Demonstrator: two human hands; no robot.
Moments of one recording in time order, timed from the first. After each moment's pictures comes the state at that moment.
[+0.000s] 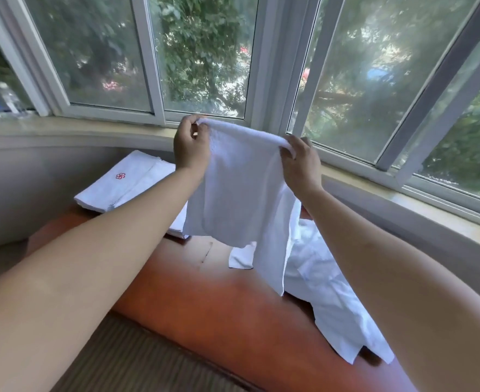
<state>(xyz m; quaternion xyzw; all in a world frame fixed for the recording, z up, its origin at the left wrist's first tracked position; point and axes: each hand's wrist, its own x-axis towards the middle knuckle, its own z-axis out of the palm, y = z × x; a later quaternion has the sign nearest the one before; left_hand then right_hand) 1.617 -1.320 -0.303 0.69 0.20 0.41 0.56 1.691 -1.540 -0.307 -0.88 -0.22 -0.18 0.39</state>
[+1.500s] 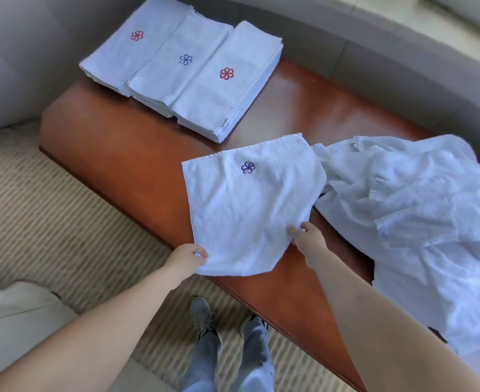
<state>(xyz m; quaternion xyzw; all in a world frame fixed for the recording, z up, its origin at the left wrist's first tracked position) 1.407 -1.316 -0.731 0.69 0.48 -0.22 0.49 1.626 -1.554 -0.731 -0.79 0.15 0.41 0.43</state>
